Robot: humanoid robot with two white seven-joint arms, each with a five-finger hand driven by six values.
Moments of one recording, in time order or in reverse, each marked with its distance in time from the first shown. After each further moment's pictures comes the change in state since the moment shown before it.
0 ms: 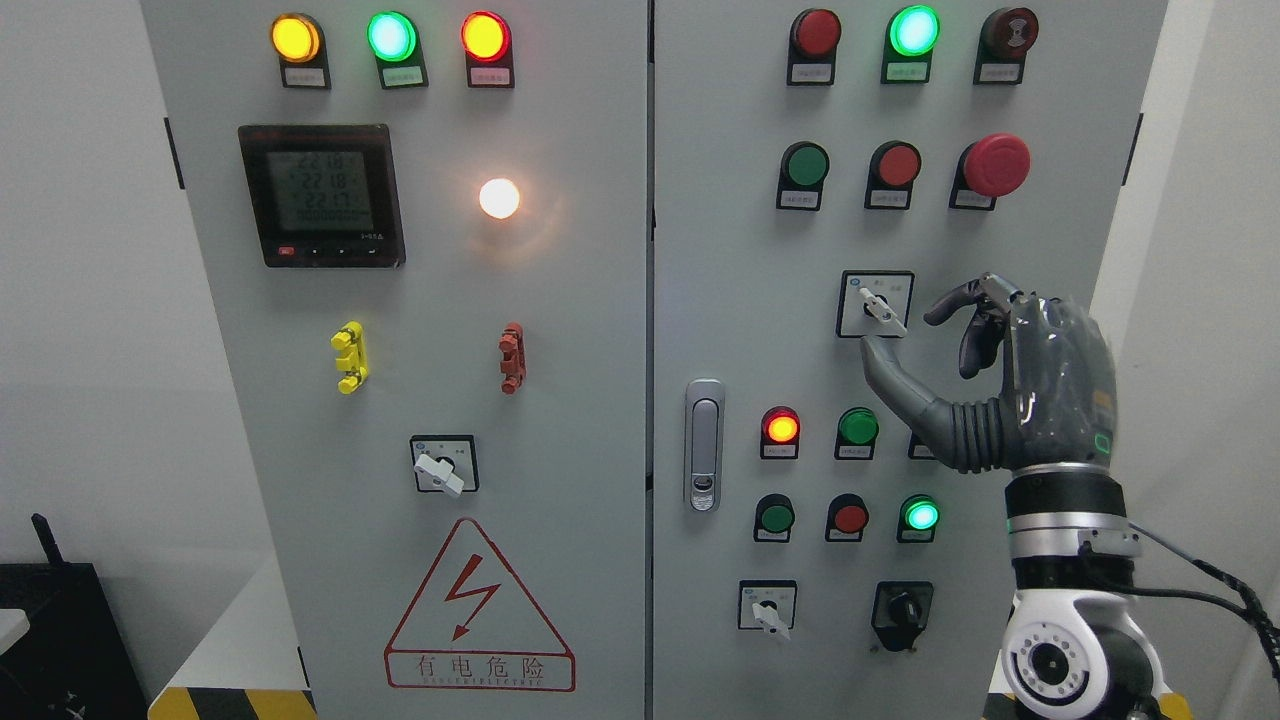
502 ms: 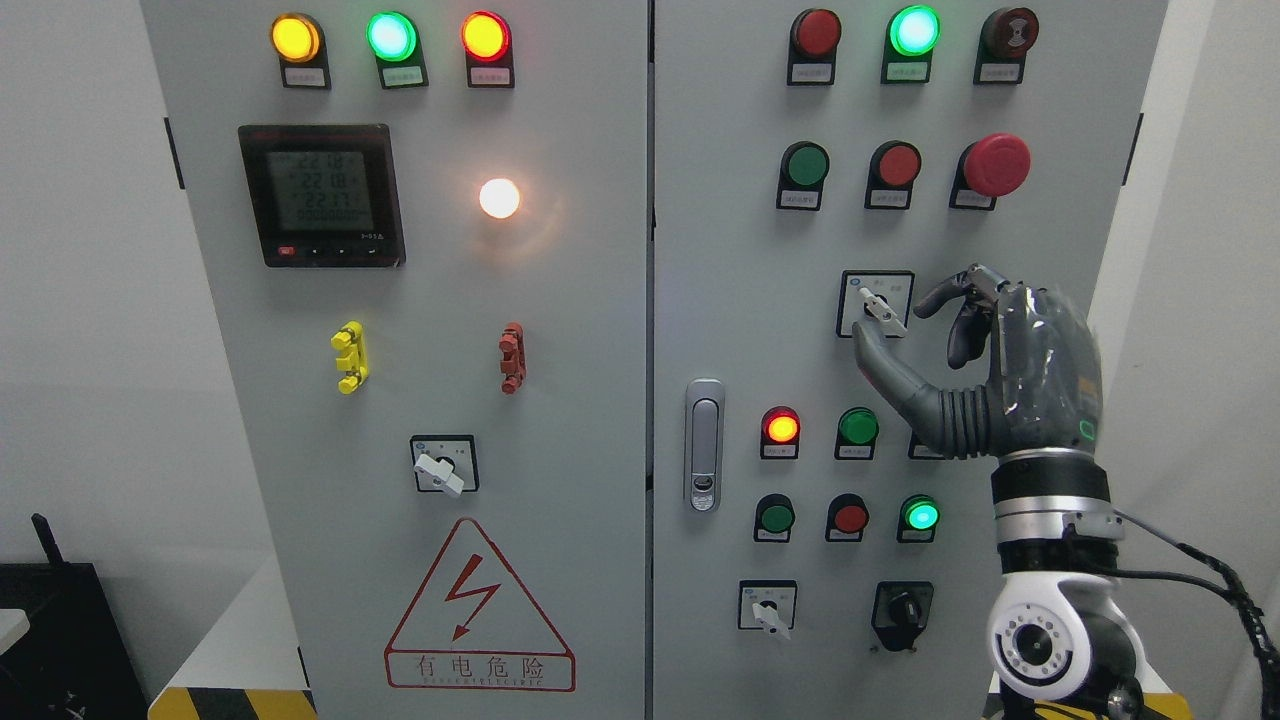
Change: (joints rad) left arm 0.000 0.000 0.000 0.000 0.000 0.000 0.000; right arm -0.025 0.001 0.020 0.020 0.002 0.039 0.000
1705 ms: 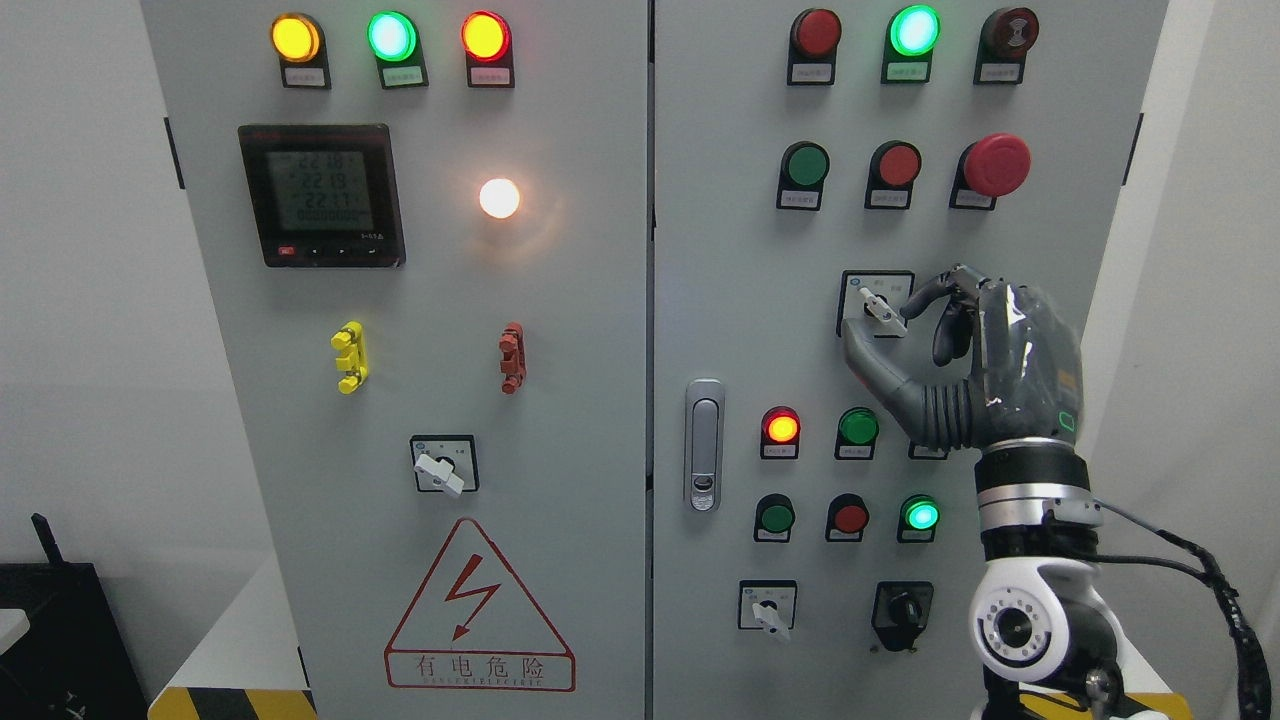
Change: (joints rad) left arm 0.000 0.000 0.000 0.000 0.000 0.000 0.000; right arm -0.018 -0.001 0.017 0.033 0.013 0.036 0.000
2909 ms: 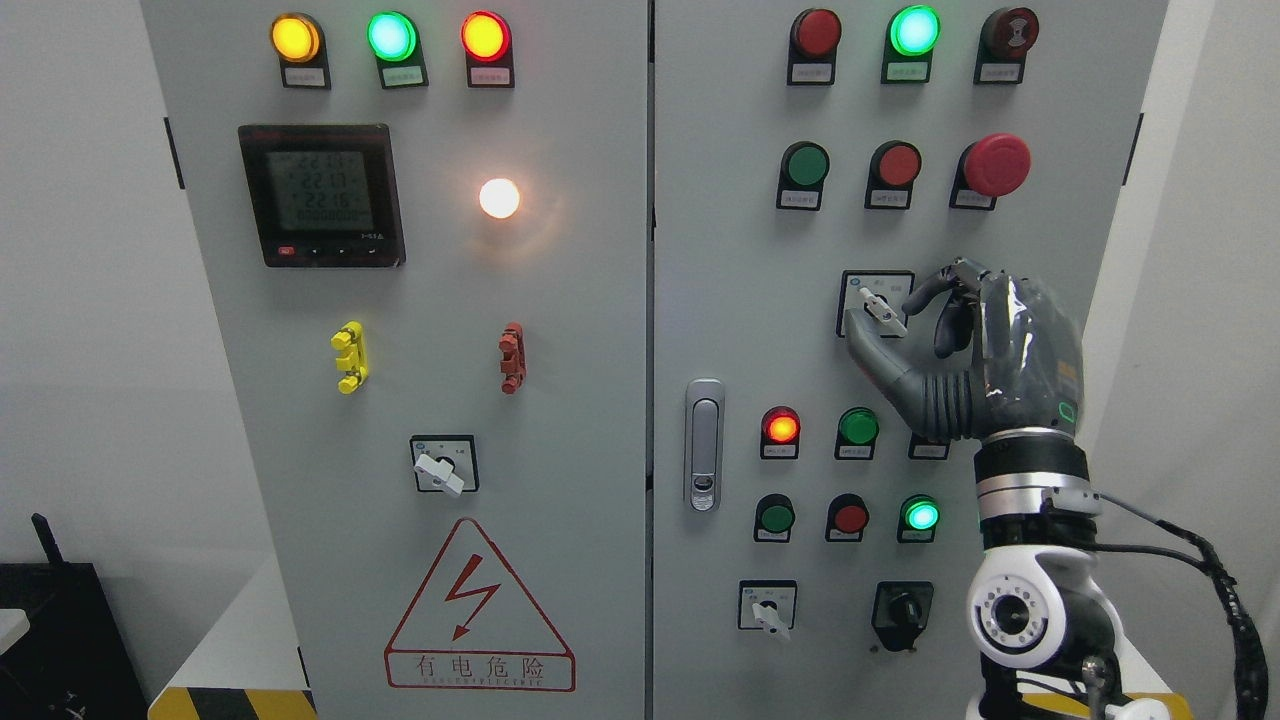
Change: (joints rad) left arm 0.000 0.000 0.000 0.000 0.000 0.000 0.000; right arm -0.020 -0.001 0.002 0.012 0.009 0.023 -0.004
